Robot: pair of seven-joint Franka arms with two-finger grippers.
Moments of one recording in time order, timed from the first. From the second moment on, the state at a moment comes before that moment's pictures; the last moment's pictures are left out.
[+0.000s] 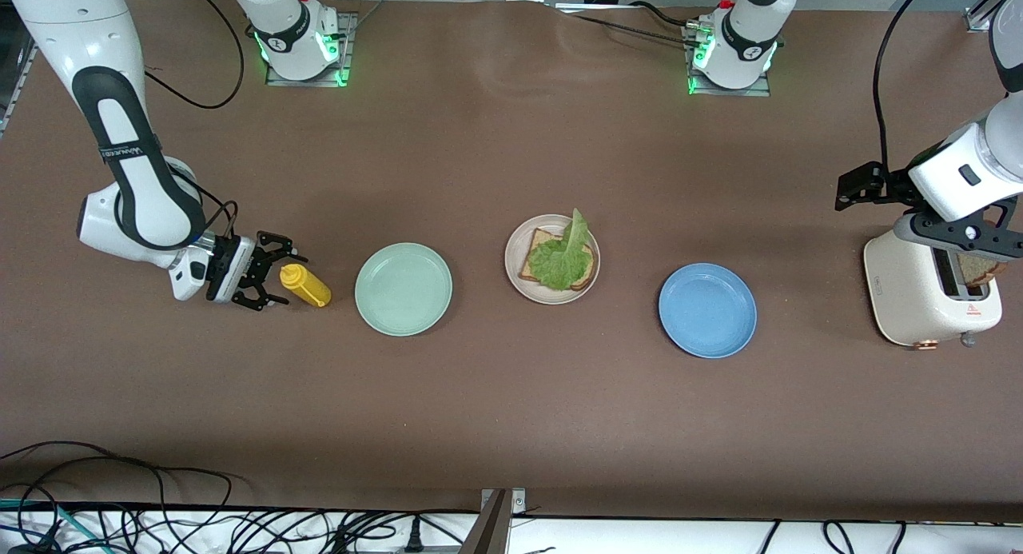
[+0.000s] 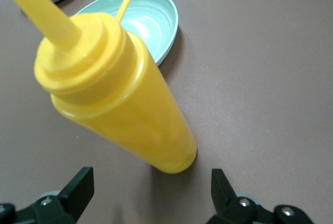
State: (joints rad) left arm -0.04 0.15 0.01 -1.50 -0.01 1.53 0.18; right arm -0.09 0.52 0.04 -2.03 0.97 2.30 -1.90
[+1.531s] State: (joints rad) left arm -0.04 0.15 0.01 -1.51 -0.01 1.53 0.18; right arm -0.06 0.59 0.07 -1.95 1.00 2.30 -1.90
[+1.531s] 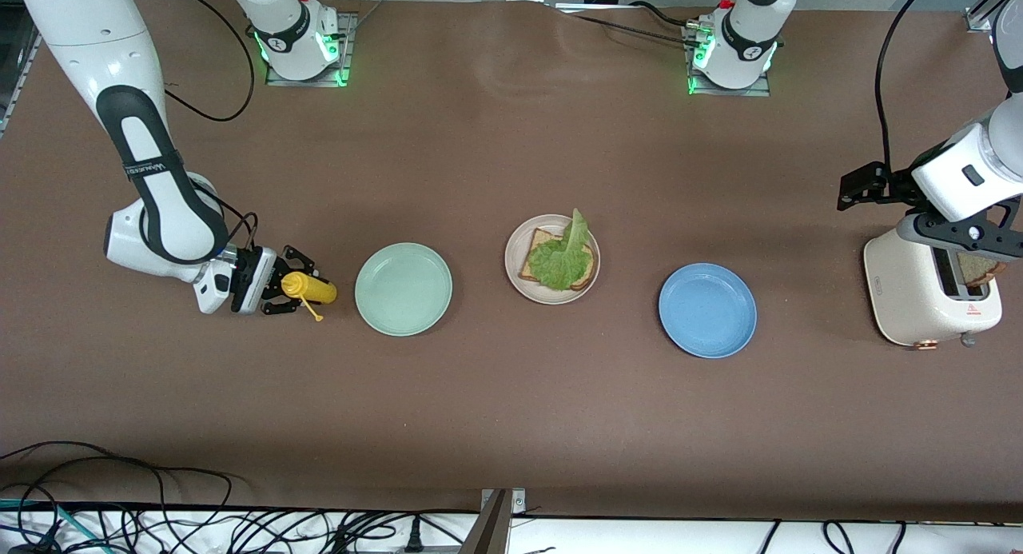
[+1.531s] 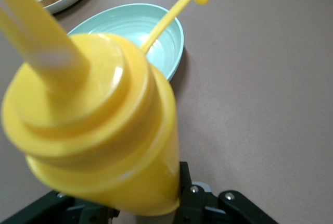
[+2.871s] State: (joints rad) left arm -0.03 0.15 0.01 -1.51 -0.01 1.53 0.18; right arm 0.14 0.41 0.14 -1.78 0.35 2.15 -0.82
